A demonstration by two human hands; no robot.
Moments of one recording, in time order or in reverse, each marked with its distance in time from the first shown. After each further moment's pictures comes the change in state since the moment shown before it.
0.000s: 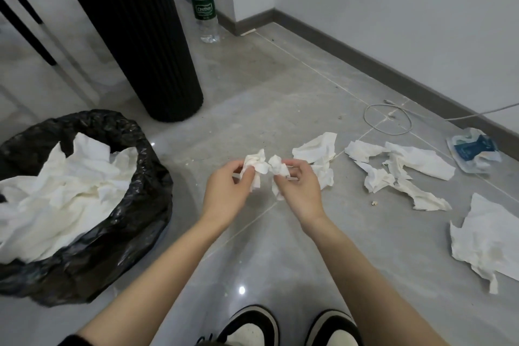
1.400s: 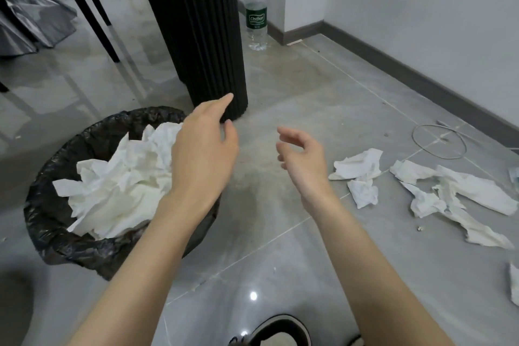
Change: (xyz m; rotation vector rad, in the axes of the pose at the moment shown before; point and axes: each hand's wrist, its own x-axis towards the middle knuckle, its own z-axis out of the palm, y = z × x) left_hand -0.007 0.053 -0.121 0.415 0.425 0.236; right_hand -0.009 -0.078 0.080 -0.028 -0.118 -0.114
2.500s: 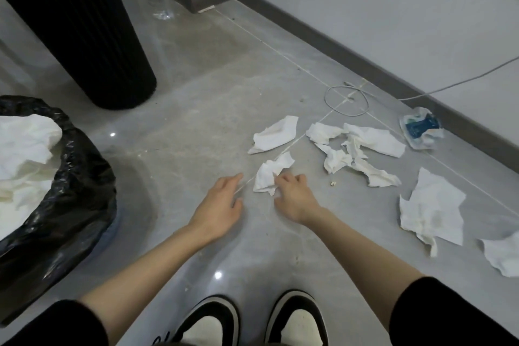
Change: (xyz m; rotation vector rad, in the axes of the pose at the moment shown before) left_hand -0.093 -0.006 0.179 -0.040 -0.877 0.089; right_hand 0.005 0.153 -0.154 -1.127 -0.306 0.091
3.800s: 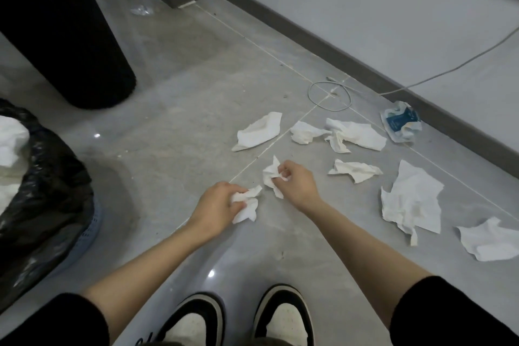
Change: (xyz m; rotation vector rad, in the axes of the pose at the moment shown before) left_hand 0.006 0.021 0.017 -0.075 0.048 0.026; right_hand -0.010 0.022 -0.024 0.466 0.247 0.219
